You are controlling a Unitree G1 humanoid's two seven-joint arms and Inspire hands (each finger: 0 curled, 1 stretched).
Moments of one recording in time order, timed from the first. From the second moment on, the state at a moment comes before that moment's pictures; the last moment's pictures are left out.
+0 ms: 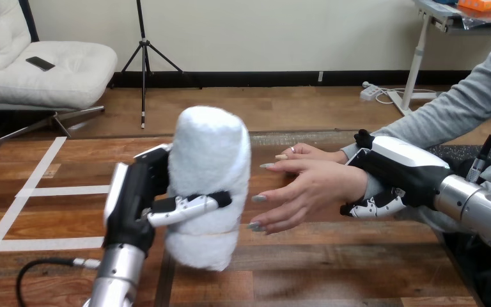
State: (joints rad) left arm -0.18 0.10 0.06 0.59 0.01 -0.61 -0.10; right arm -0.65 -0.63 0.30 1.03 -0.47 -0.70 0.25
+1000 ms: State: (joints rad) left arm -0.40 0.05 0.05 0.85 0.01 -0.66 -0.10; right arm -0.64 -0.63 0.30 1.03 -0.46 -0.70 0.27
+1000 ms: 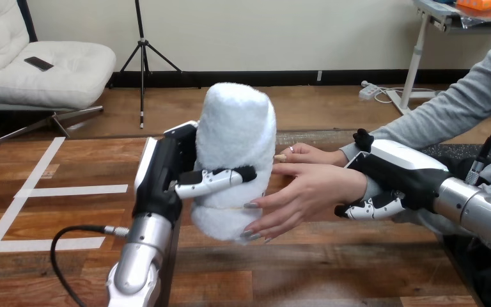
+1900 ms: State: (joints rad) left arm -0.55 0.02 0.06 1.02 0.01 -0.70 -0.08; right arm -0.62 -0.63 0.29 0.98 -0.43 -0.70 0.27
